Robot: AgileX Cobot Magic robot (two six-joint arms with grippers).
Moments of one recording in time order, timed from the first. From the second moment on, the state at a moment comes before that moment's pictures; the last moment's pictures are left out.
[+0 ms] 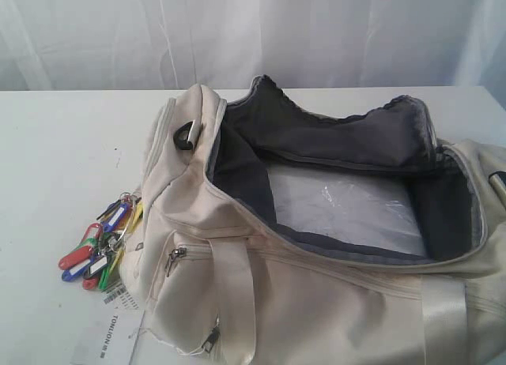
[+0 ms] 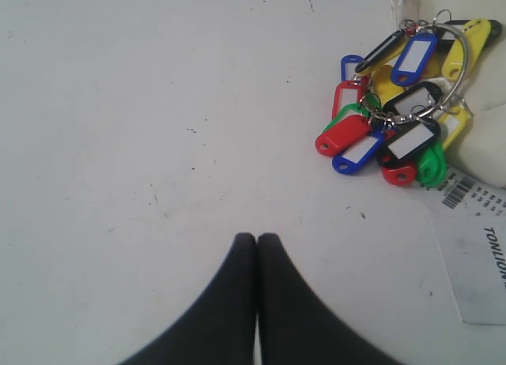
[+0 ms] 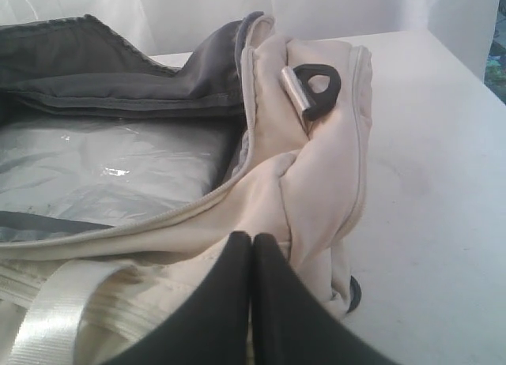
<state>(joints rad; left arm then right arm) 0.00 0.00 0.02 -0.16 0.51 0.18 0.19 0.01 0.00 0.10 0.34 0.06</state>
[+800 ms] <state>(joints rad) 0.01 0.00 0.02 -0.16 0.40 0.18 0.19 0.01 0.00 0.10 0.34 0.06</state>
